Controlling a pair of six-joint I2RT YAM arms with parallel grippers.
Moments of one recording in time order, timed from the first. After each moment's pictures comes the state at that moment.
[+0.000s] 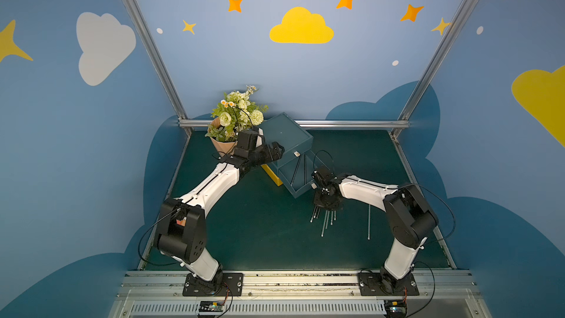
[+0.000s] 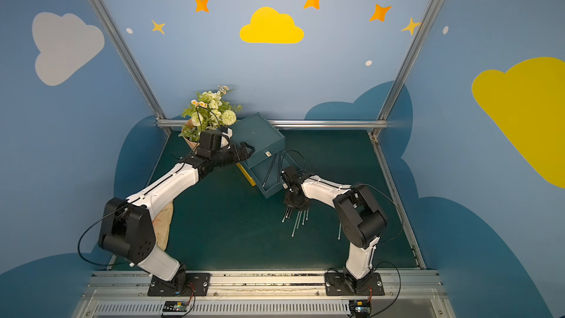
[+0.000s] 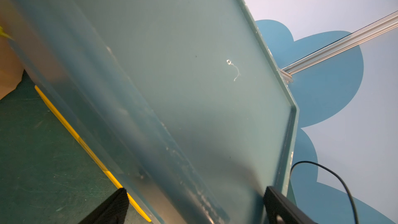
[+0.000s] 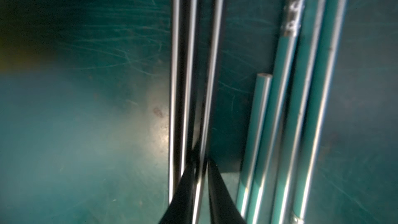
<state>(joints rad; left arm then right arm) -0.32 1.62 1.25 -0.24 0.28 -0.61 0.67 1.82 1.12 -0.67 0.00 0.87</state>
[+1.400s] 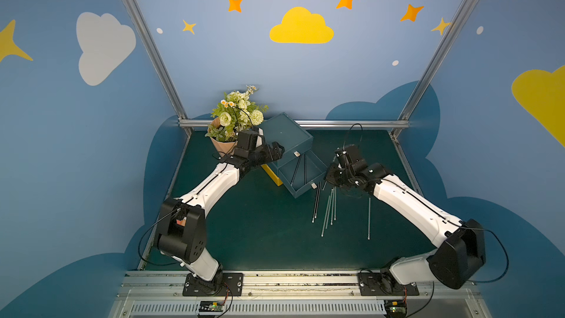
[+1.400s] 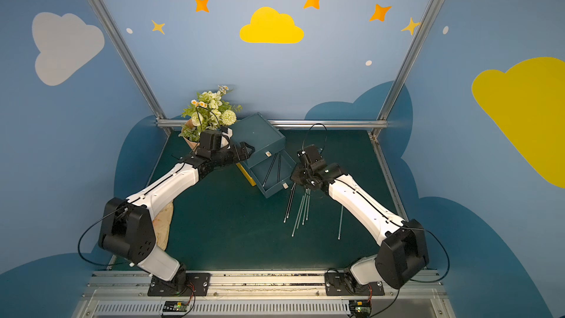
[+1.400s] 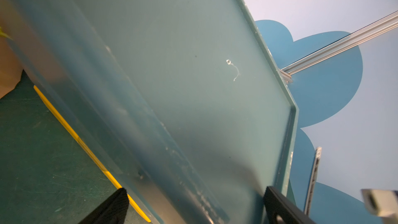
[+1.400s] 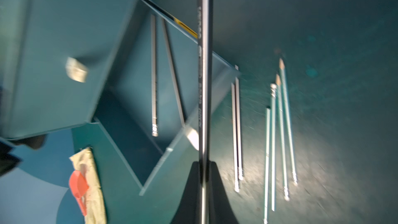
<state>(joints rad) -0.32 1.62 1.24 -0.23 0.28 -0.61 0.60 1.47 1.28 -0.68 0.02 0.90</state>
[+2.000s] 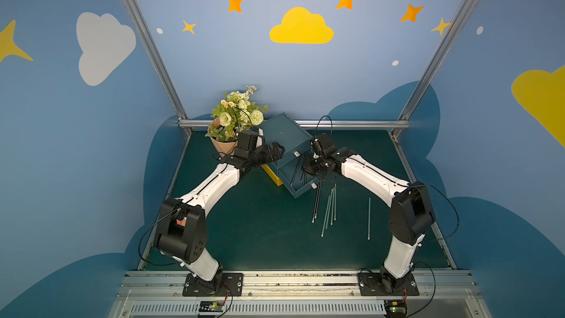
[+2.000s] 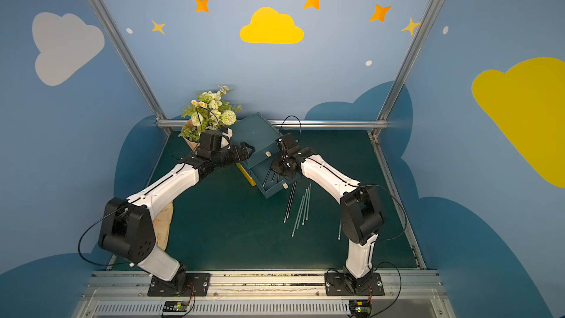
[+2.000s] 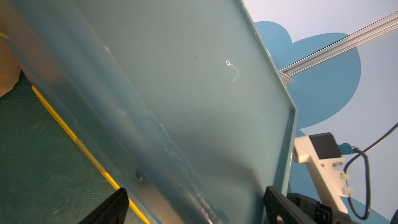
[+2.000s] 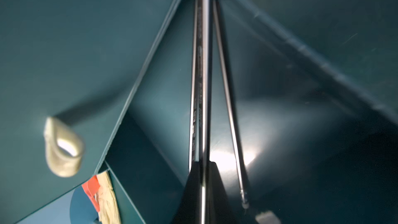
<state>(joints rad) -0.32 1.62 1.24 -0.22 0.28 -0.62 0.65 1.85 1.54 -0.64 -0.11 0.91</state>
